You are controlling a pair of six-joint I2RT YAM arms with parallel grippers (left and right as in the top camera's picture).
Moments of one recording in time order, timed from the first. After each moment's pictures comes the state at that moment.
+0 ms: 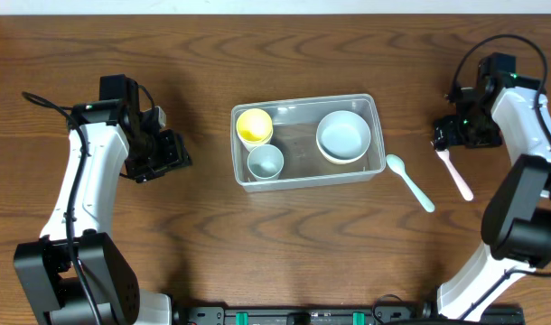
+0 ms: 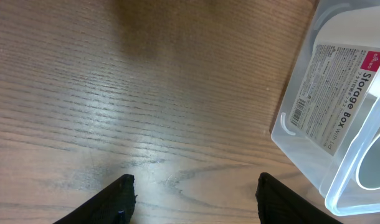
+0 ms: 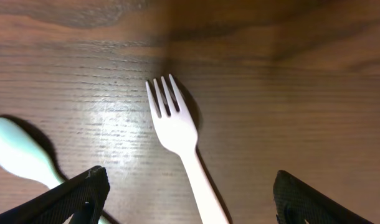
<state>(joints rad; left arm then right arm) 0.12 1.63 1.25 -1.12 0.26 -0.17 -0.23 1.99 1.48 -1.00 0.02 -0.27</state>
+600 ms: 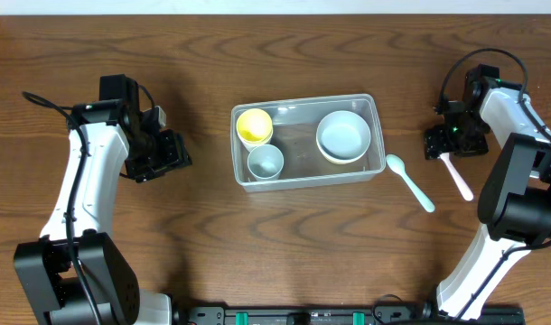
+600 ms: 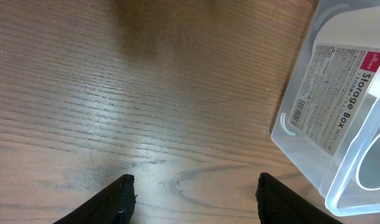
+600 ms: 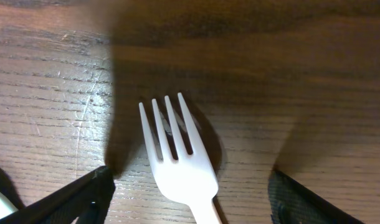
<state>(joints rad) 0.12 1.63 1.25 -1.12 0.26 -0.17 -0.23 2.12 1.48 -0.97 0.00 -0.30</state>
